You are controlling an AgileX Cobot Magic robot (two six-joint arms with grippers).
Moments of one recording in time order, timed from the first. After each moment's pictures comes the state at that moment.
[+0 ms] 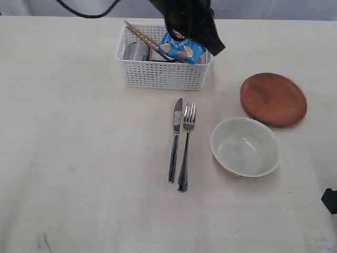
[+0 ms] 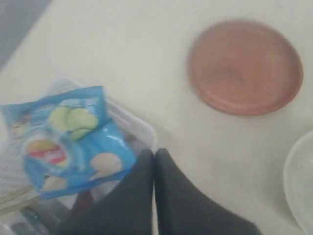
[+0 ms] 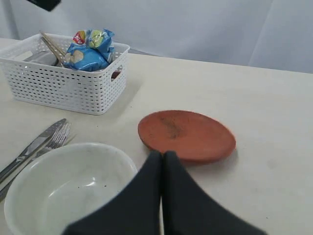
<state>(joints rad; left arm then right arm) -0.73 1.89 -1.62 -0.17 0.60 0.47 0.13 0.00 0.00 0.19 0.35 -0.21</state>
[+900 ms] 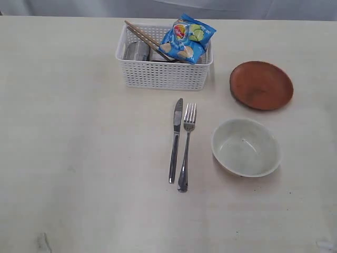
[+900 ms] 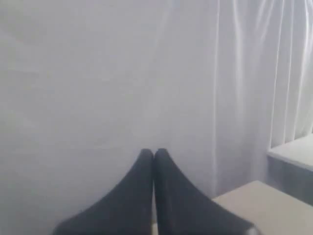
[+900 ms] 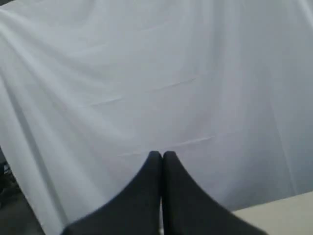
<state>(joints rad) -0.61 0.85 -0.85 -0.37 -0.09 0.34 0.13 0.08 -0.20 0.35 -0.04 0.07</state>
